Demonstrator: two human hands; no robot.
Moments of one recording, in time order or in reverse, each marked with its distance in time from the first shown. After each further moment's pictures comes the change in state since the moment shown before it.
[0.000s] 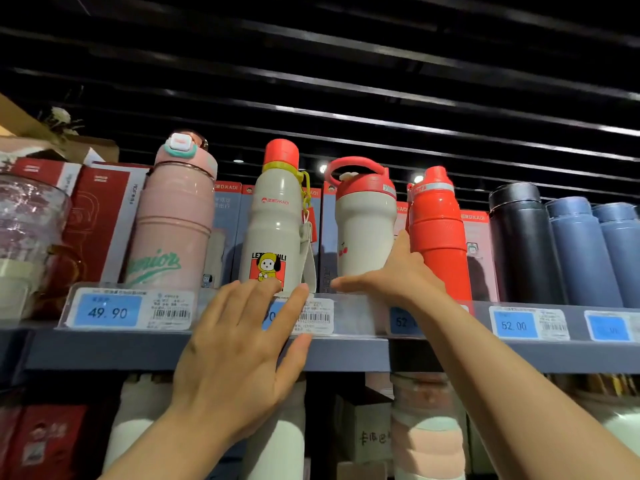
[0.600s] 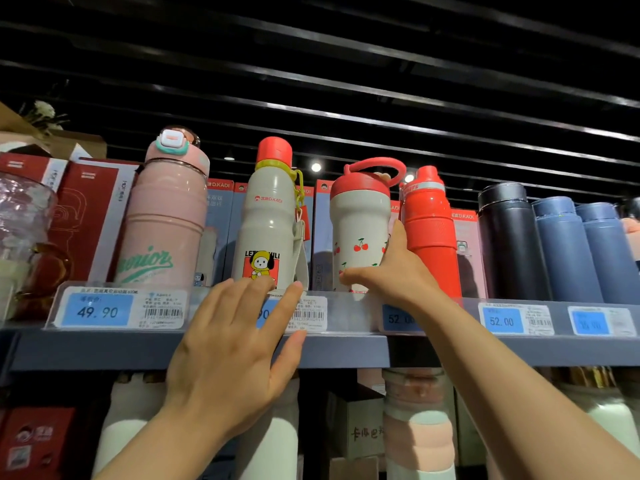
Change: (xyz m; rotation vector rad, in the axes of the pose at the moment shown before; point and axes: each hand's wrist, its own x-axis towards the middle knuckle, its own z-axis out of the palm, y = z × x) left_hand -0.001 0.000 0.003 0.014 0.033 0.008; right_hand 0.003 0.011 -0.001 0.138 0.071 -0.148
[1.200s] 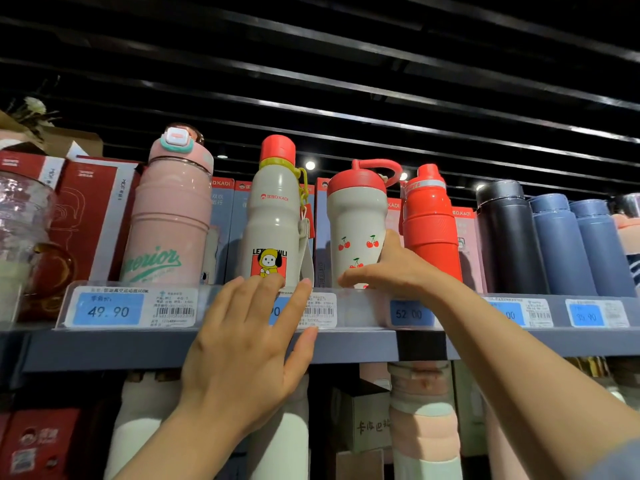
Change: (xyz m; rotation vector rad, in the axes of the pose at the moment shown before) left_hand -0.001 -0.001 0.002 0.004 0.032 0.004; right_hand 0.014 -0.003 0.002 -0.012 -0.180 0.019
